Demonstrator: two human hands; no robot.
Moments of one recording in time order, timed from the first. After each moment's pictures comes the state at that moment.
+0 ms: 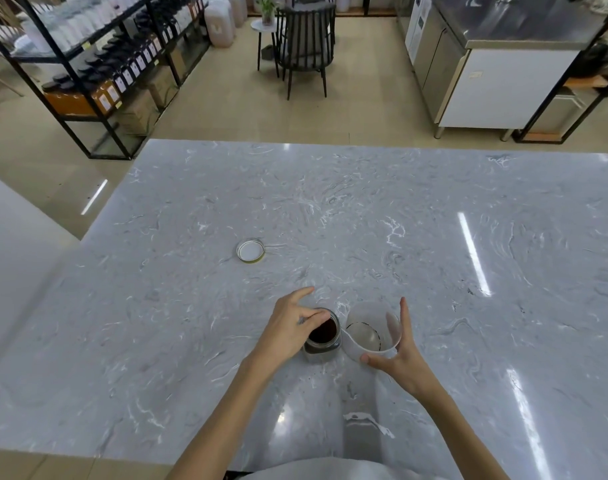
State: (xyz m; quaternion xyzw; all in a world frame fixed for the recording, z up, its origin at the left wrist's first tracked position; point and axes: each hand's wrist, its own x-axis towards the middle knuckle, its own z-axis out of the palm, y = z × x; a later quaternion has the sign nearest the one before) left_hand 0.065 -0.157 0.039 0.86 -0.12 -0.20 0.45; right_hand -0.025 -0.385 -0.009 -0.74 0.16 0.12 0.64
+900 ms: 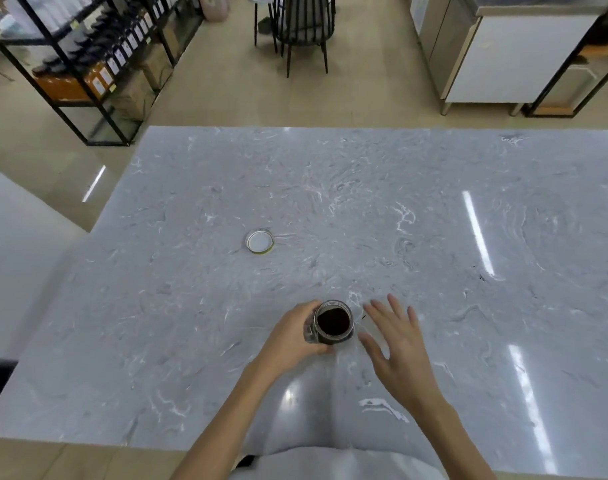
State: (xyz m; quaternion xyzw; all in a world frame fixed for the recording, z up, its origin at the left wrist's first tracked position) left_hand 0.058 -0.123 -0.006 0.86 -0.14 -0.24 0.43; right_hand -0.035 -0.326 0.034 -0.95 0.02 -0.07 0.32
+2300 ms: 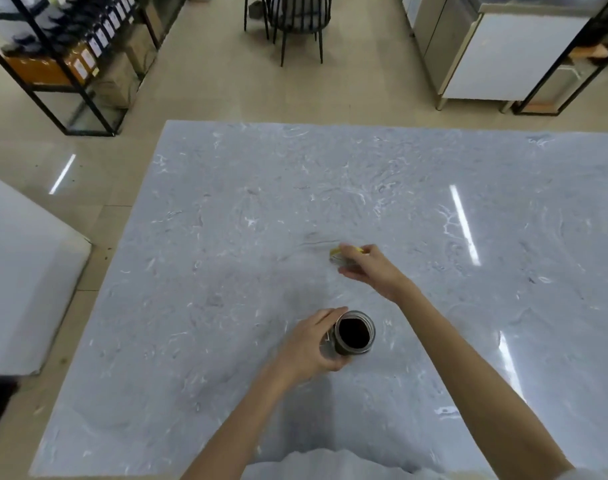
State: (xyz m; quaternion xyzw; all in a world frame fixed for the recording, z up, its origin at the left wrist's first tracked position) left_hand 0.102 -0.011 -0.031 0.83 -0.29 -0.22 0.43; right_hand 0.176 -0.220 0.028 -0.66 0.26 0.17 0.69
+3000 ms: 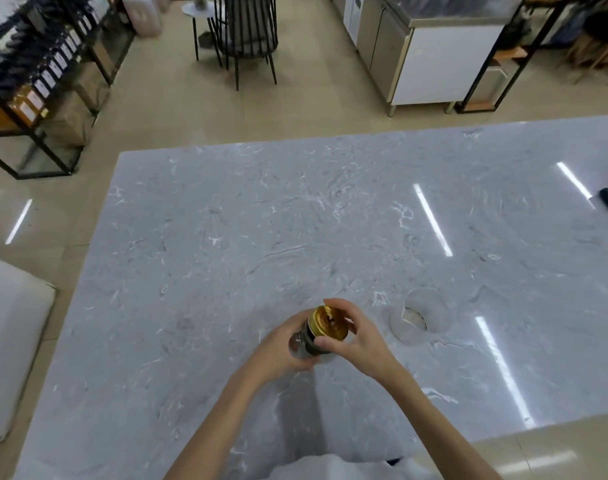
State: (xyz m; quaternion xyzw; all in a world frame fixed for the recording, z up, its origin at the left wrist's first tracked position) left_hand 0.114 -0.014 -0.034 0.78 -0.28 -0.30 0.47; right_hand 0.027 -0.199 0.019 -0.80 0.12 0.03 0.58
